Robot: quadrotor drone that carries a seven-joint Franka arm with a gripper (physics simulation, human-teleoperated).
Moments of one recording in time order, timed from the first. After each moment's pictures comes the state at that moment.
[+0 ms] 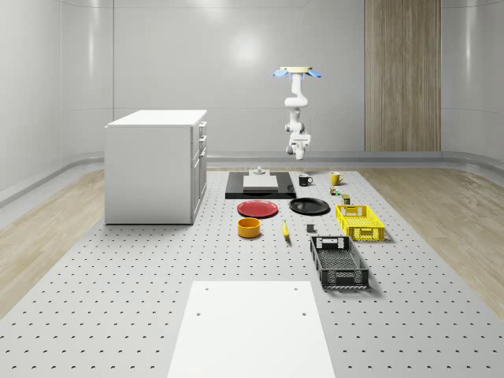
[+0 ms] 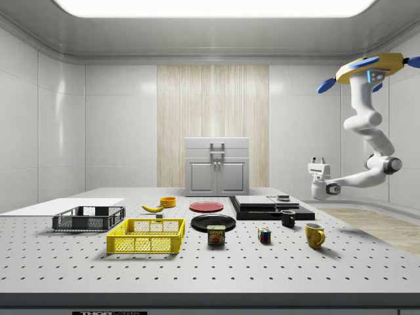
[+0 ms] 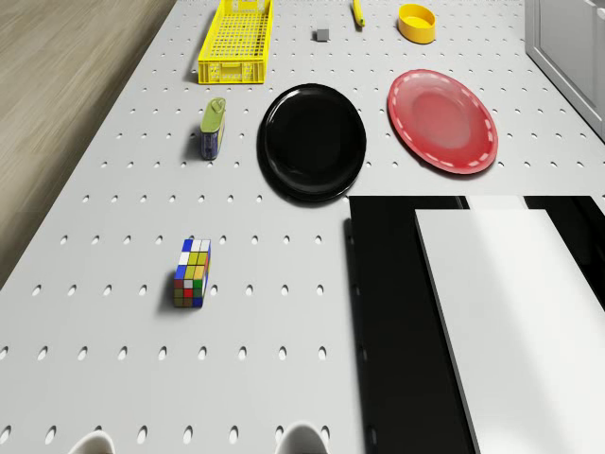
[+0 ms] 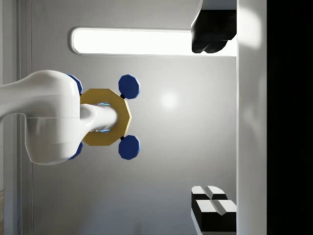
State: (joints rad) arm -0.01 -0.71 0.01 -2.05 0.00 1.37 0.78
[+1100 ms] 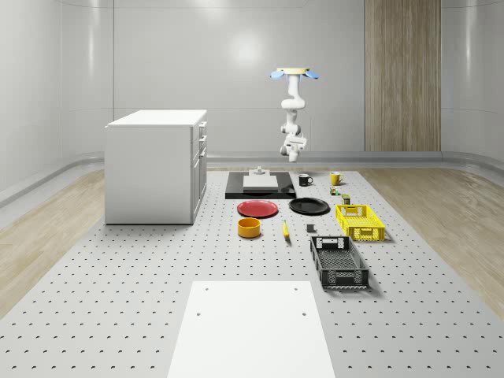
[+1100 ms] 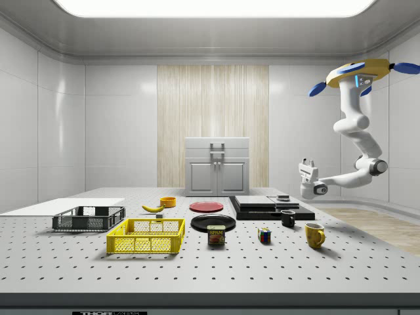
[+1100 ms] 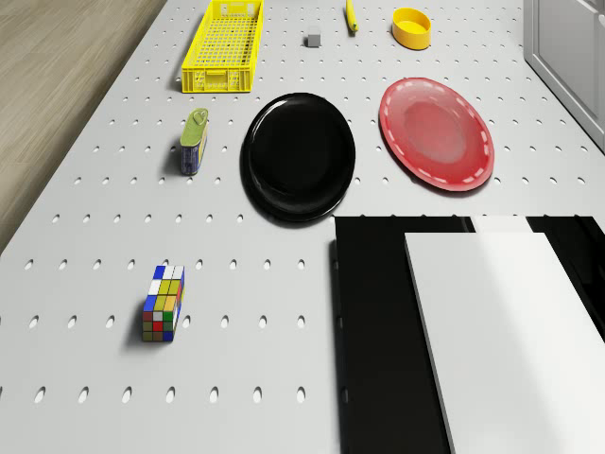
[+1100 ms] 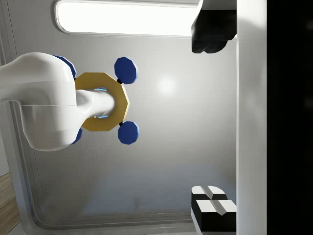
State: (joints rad) arm -0.04 -0.72 0.10 -2.07 -0.12 1.39 0.80
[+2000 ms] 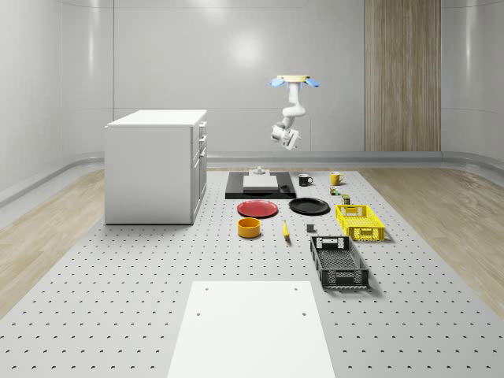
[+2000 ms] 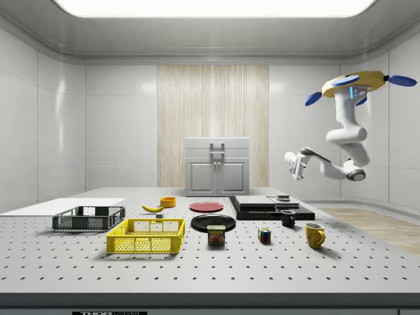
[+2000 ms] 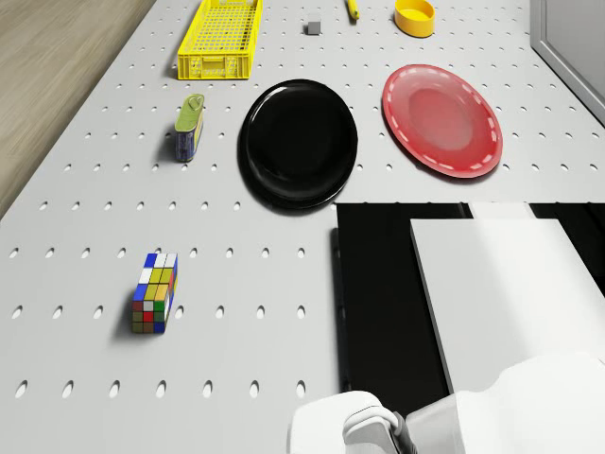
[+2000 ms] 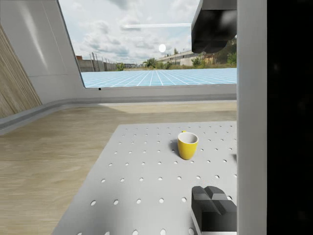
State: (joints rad) arm -0.45 -0.87 0.92 -2.68 -1.49 1.39 1.16
